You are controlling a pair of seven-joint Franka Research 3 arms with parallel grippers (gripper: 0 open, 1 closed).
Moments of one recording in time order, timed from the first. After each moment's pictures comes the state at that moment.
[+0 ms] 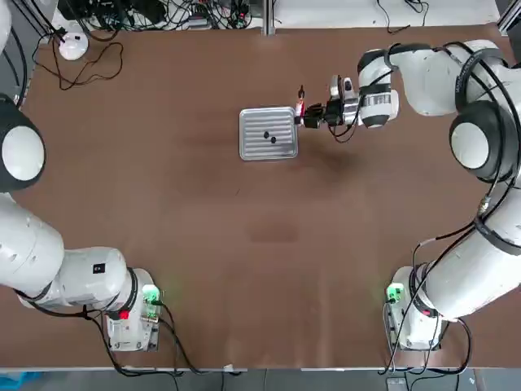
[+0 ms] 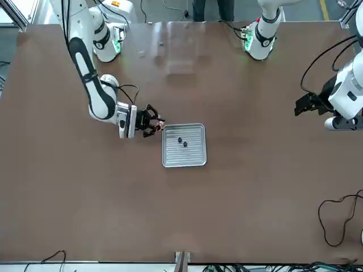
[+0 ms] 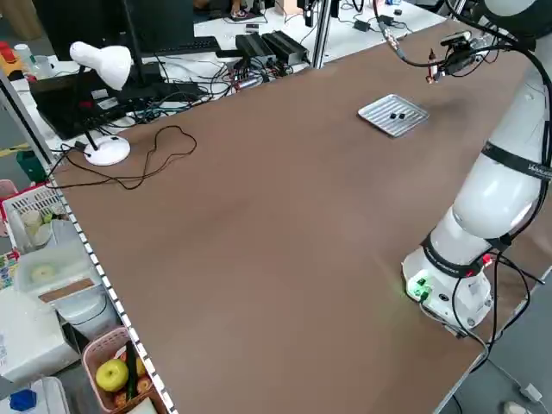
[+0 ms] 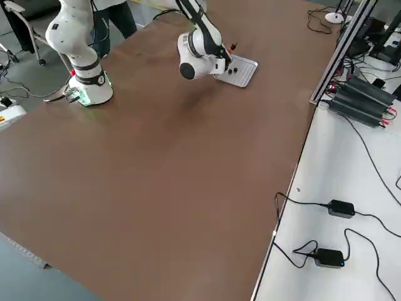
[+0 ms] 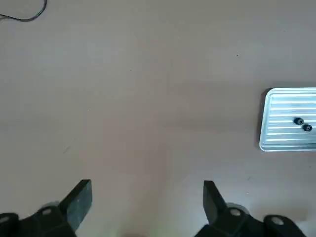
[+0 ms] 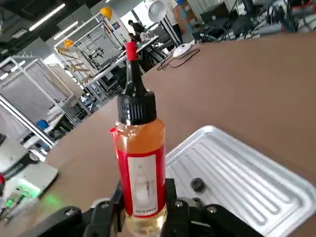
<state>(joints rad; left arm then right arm) 0.09 0.12 -0.19 -1.49 -0.04 1.53 -0.12 0.33 0.38 0.06 -2.23 1.85 2.10 -2.10</state>
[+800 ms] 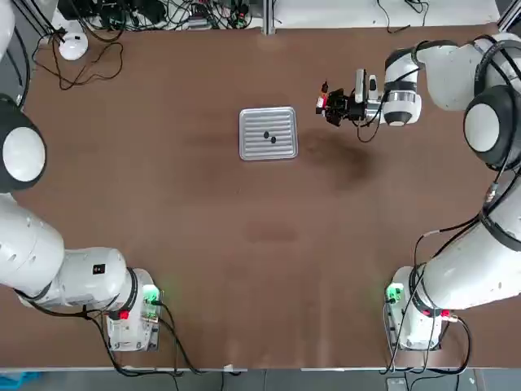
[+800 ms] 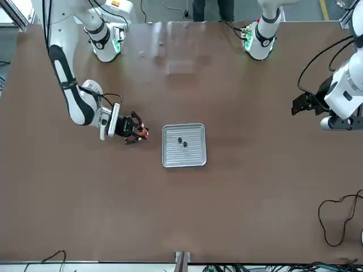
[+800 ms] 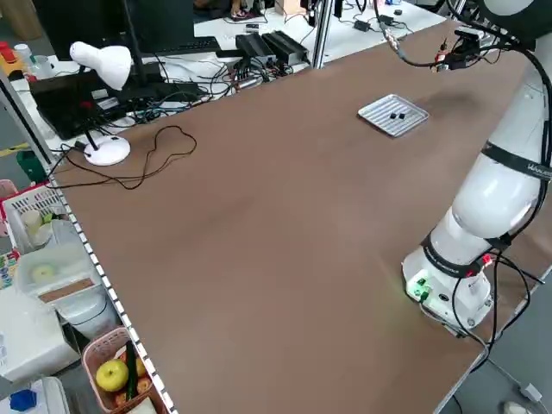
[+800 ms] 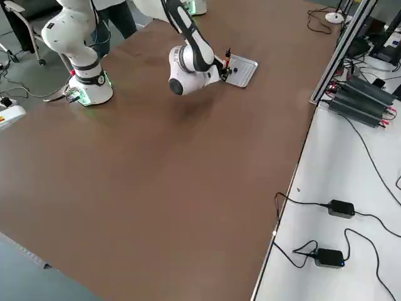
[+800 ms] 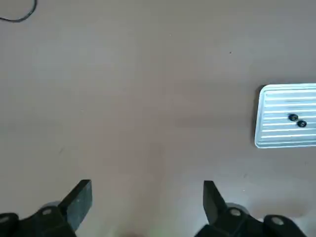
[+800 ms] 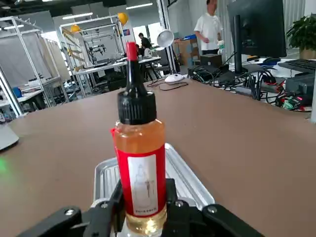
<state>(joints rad) 0.07 0.12 -0.19 -1.49 -0.05 1.53 -0.12 0.15 0.38 0.05 -2.29 1.82 1.99 -2.51</state>
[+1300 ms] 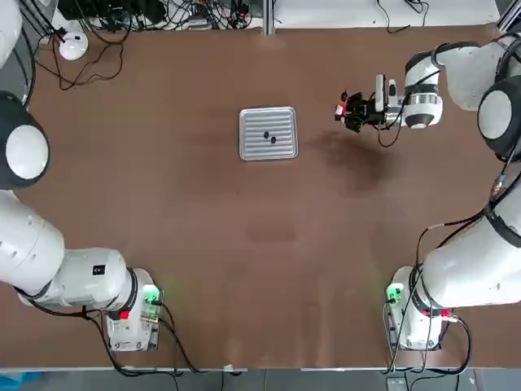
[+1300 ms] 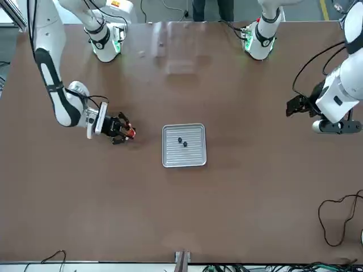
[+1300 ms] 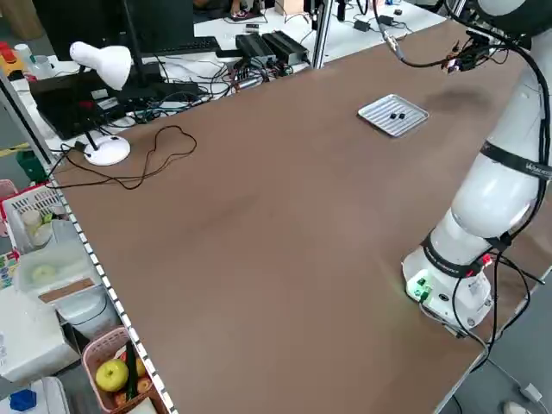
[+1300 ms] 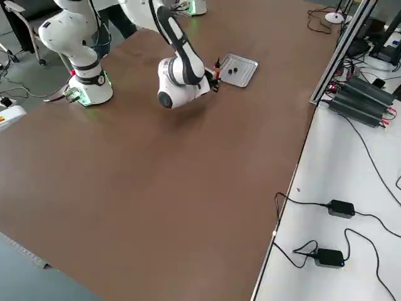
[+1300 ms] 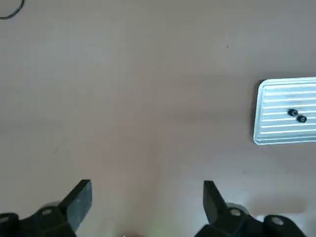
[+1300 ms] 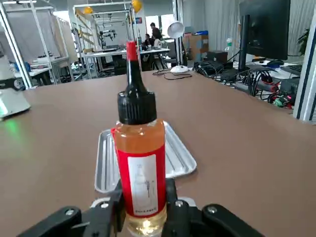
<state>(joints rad) 0.06 0.14 -0.20 -1.49 -0.05 1.53 -0.12 -0.04 0.38 0.05 -2.32 1.61 1.92 -2.62</state>
